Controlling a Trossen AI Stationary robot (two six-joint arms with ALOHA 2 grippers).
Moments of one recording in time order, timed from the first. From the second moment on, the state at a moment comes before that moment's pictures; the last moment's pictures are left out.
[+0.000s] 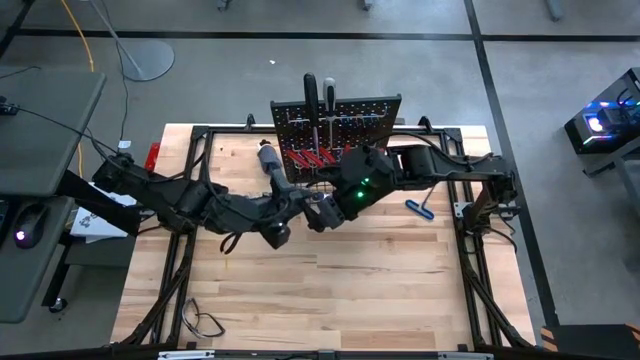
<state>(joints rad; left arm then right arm) -0.39 1.41 1.49 -0.49 -0.75 1.07 0.12 1.79 2.10 -0.90 -0.25 1.10</state>
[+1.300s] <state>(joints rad) -0.36 1.25 1.47 -0.70 -0.64 0.03 0.19 1.72 2.31 -1.22 0.19 0.91</state>
